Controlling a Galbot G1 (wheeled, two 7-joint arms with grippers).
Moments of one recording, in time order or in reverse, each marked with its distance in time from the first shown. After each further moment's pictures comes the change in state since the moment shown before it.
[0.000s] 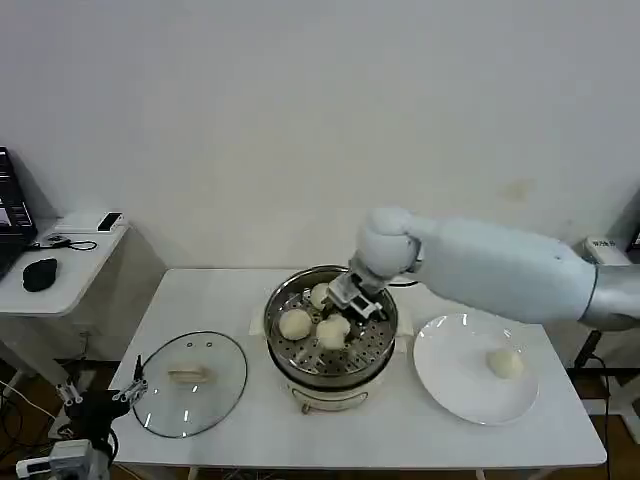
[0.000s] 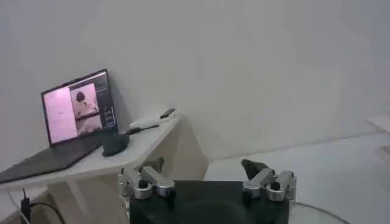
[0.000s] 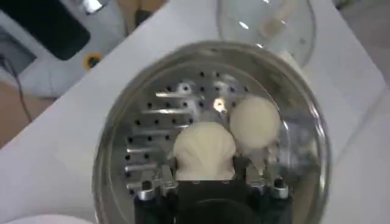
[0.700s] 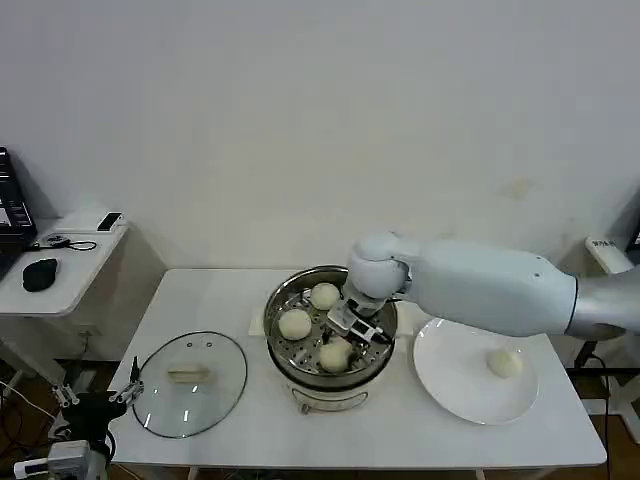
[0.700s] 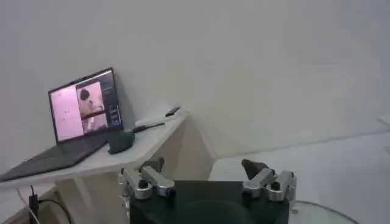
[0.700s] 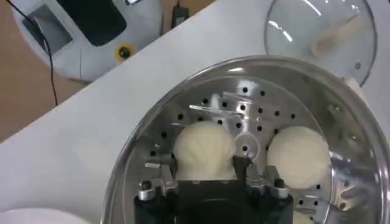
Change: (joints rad) left arm -0.001 0.004 -0.007 0.005 0.000 -0.002 -0.005; right arm -0.035 0.006 -0.039 0.011 -0.051 0.066 -0.015
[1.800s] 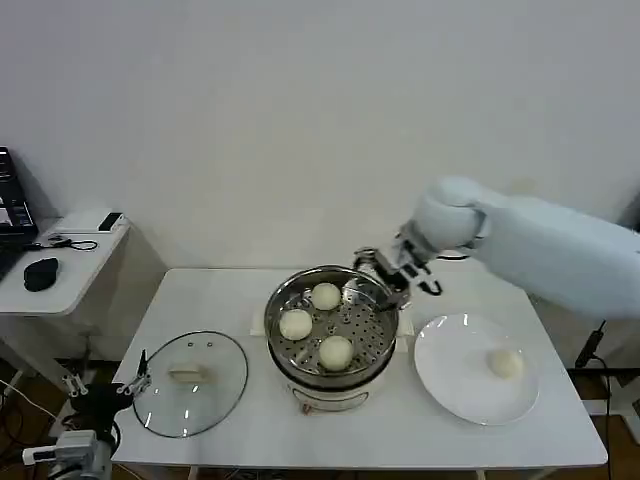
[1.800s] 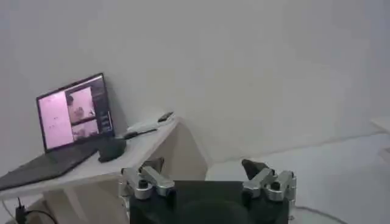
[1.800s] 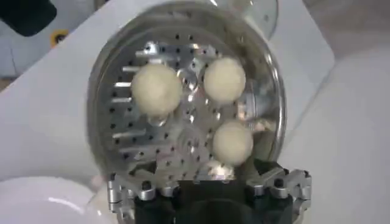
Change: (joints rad) left arm -0.041 0.064 0.034 0.024 -0.017 0.011 0.002; right arm 0.081 -0.290 0.131 0.033 0.052 -0.076 0.078
